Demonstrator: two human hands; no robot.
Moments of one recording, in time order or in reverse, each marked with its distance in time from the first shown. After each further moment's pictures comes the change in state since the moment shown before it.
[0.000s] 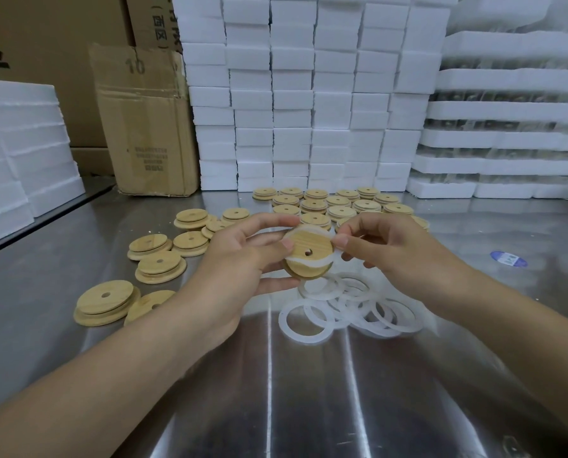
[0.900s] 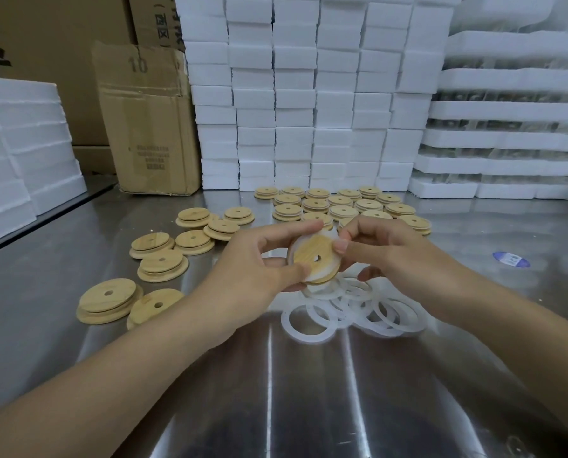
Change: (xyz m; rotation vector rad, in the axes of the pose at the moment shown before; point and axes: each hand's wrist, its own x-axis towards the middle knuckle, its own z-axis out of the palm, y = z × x) left_hand -0.002 -0.003 0.004 0.256 -0.095 0.130; right_hand -0.001 0.001 0.004 0.126 -0.106 0.066
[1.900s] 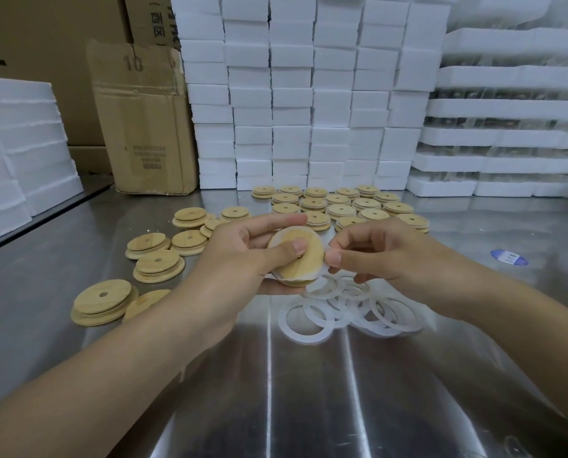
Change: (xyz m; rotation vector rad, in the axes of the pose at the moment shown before) left_hand -0.001 0.006 -0.005 -0.208 0.045 -0.099; right_hand -0.003 -0.006 -0.007 -0.072 -0.161 -0.039
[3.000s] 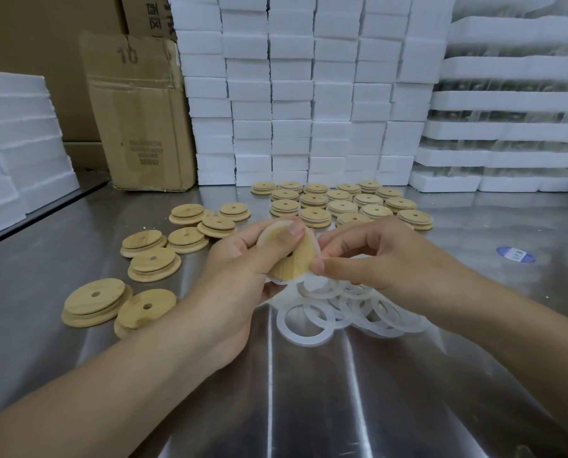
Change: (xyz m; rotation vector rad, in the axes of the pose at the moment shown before) left_hand -0.006 -0.007 0.015 -0.086 0.134 -0.060; right_hand -0.003 -0.008 0.018 -0.023 0.088 -0.070
